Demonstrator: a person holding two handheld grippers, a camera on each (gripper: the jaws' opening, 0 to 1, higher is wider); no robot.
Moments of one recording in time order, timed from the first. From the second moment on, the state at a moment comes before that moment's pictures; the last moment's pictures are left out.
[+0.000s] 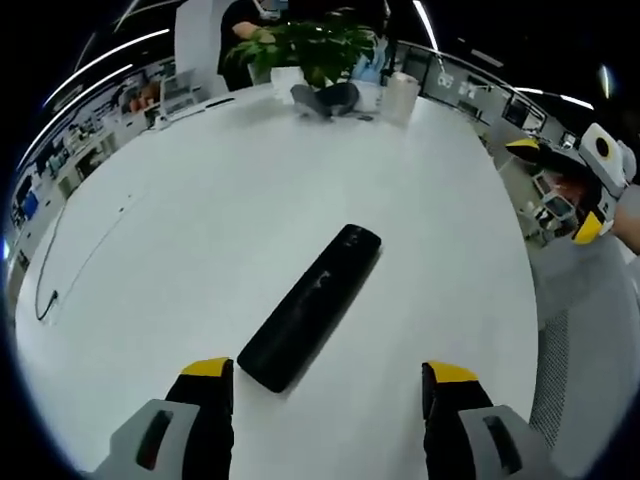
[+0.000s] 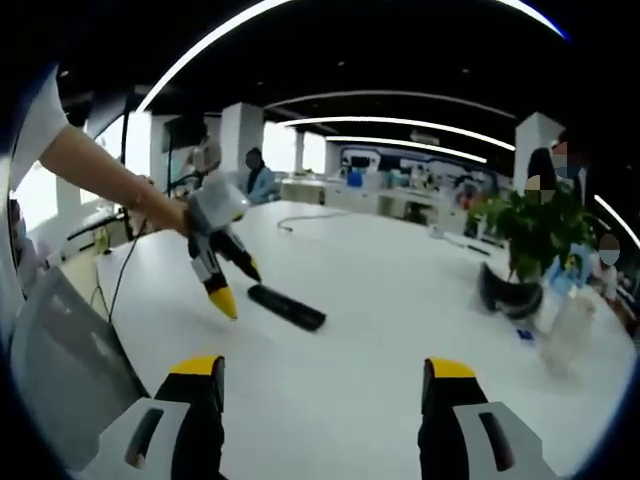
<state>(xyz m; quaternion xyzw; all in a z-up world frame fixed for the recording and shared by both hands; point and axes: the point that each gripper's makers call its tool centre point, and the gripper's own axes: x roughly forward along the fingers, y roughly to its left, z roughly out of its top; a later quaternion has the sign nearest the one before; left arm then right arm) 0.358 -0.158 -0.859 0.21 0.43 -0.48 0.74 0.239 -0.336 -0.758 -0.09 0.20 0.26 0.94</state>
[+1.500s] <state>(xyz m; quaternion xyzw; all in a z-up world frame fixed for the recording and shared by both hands) 0.381 -0.161 -0.867 0.38 0.41 -0.55 0.62 0.236 -0.327 -0.763 -0.07 0.21 0.28 0.93</state>
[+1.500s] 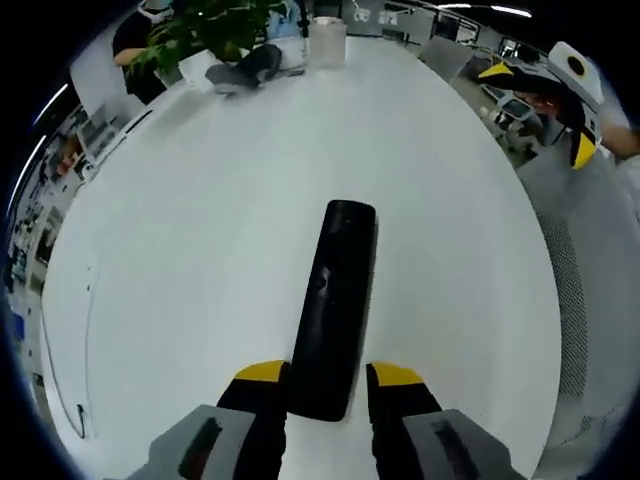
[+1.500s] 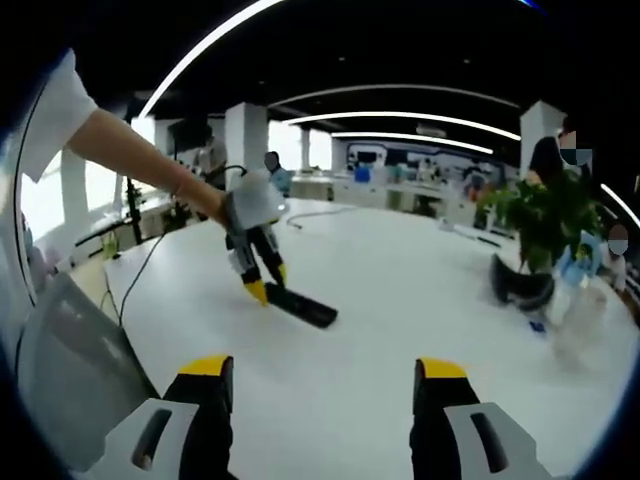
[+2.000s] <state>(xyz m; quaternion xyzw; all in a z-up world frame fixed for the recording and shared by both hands) 0.381 -0.160 -0.868 0.38 0.42 -0.55 0.61 0.236 -0.327 -0.764 -0.07 0.22 0.28 0.93</state>
